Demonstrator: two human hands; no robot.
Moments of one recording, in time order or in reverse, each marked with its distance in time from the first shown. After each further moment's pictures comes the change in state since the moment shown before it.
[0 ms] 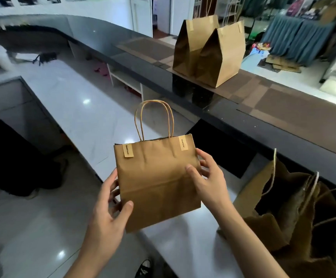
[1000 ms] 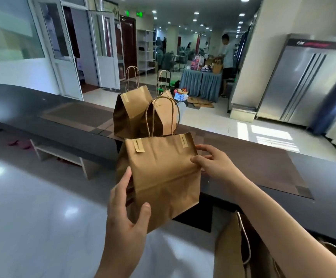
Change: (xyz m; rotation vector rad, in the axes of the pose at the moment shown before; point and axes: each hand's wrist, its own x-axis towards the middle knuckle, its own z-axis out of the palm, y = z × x) left_hand 0.172 0.119 0.103 -0.049 -0.223 0.401; right_hand 0.135 -0.148 -0.118 -0.114 0.218 0.132
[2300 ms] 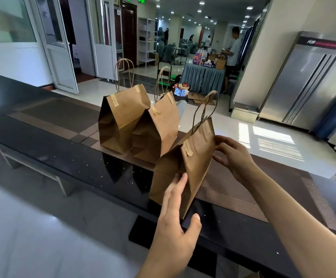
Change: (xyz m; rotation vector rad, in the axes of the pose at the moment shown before) left_hand 0.111 -0.036 0.131 -0.050 -0.291 0.050; right_hand 0.211 0.042 -0.042 0.385 0.185 -0.028
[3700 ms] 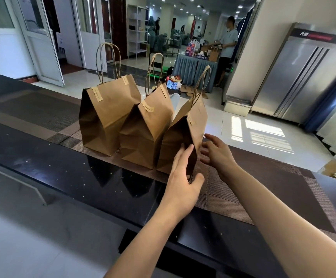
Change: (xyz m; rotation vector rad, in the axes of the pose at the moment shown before) left_hand 0.125 -0.053 0.042 -0.164 -0.090 -0.086; right_hand 0.056 0.038 0.029 -0.152 0.047 0.053
